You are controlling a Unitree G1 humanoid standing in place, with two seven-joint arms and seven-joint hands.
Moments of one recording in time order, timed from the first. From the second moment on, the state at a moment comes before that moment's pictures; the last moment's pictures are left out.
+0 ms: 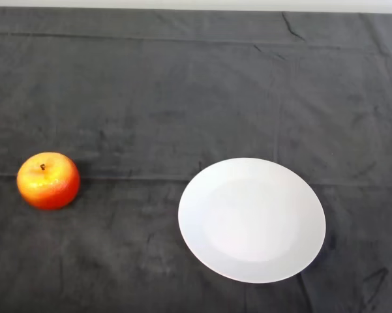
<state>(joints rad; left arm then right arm) -0.47 0.68 0.36 1.18 -0.21 -0.58 -0.30 -0.74 -0.60 0.16 1.15 -0.37 0.05 -0.10</state>
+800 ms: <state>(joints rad) -0.50 0.56 0.20 1.18 -0.12 -0.58 -0.48 -0.74 -0.60 0.16 1.15 -0.37 0.05 -0.10</state>
